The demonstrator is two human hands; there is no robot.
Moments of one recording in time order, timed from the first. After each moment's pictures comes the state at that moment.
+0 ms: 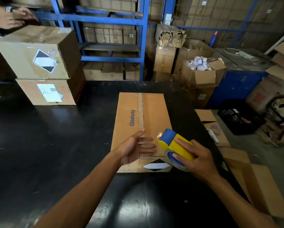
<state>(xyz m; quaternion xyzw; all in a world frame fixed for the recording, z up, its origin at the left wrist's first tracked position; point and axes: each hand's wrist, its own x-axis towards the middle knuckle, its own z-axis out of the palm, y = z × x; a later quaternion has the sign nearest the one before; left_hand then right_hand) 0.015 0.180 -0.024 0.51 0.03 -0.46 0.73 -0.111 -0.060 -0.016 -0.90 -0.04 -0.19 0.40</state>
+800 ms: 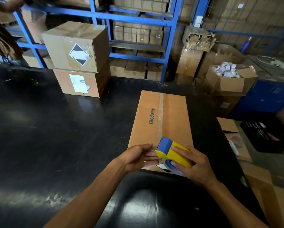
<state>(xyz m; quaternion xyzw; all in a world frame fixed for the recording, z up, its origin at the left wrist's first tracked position) -0.032 0.223 -0.019 0.46 0.13 -0.41 0.78 -0.089 -0.020 -0.039 -0.89 -0.18 -0.15 0.40</state>
